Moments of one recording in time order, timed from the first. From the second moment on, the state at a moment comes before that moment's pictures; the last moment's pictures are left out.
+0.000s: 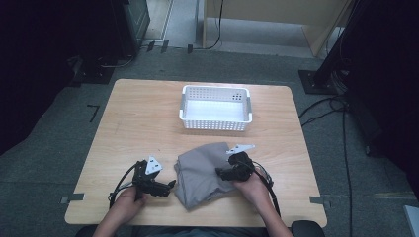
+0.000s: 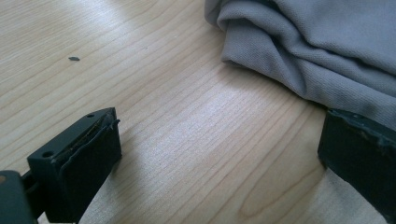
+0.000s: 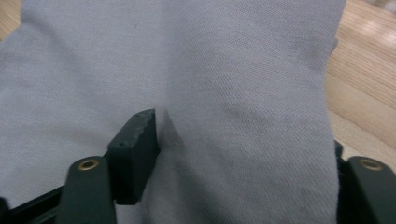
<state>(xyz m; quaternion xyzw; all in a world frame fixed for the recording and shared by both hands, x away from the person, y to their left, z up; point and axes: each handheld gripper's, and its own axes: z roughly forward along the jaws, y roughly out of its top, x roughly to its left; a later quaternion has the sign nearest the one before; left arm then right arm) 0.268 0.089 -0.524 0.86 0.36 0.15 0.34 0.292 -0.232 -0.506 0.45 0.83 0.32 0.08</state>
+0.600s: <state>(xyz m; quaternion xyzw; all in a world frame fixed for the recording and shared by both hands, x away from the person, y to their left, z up) 0.268 0.089 -0.523 0.86 0.36 0.15 0.34 0.305 -0.230 -0.493 0.48 0.82 0.31 0.01</state>
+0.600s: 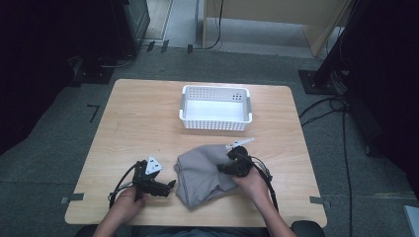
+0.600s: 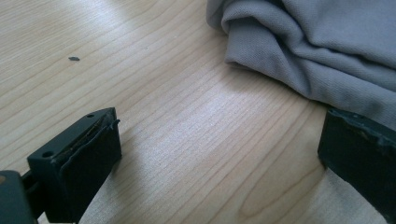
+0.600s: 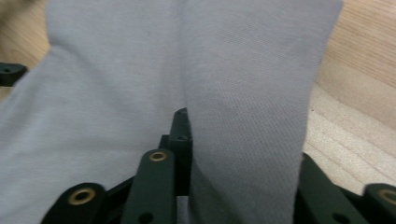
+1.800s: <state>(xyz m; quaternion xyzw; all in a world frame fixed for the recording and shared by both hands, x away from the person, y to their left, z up) 0.268 0.089 -0.524 0.86 0.36 0.15 0.34 0.328 -0.217 -0.364 0.46 0.85 0.27 0.02</state>
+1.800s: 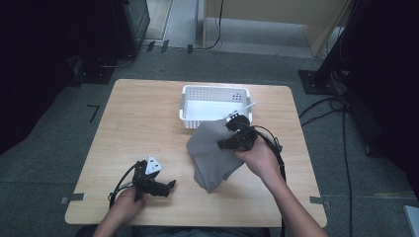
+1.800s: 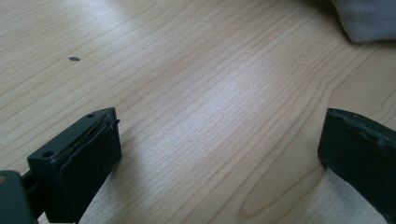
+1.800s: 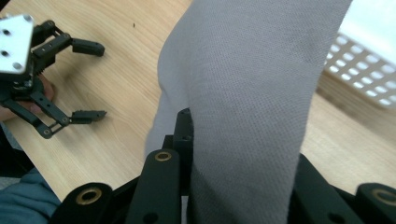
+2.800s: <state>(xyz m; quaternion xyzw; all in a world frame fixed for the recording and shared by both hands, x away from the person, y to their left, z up) 0.268 0.089 -0.523 0.86 0.36 0.15 0.33 0.377 -0.216 -0.274 0.46 0.85 0.26 0.07</state>
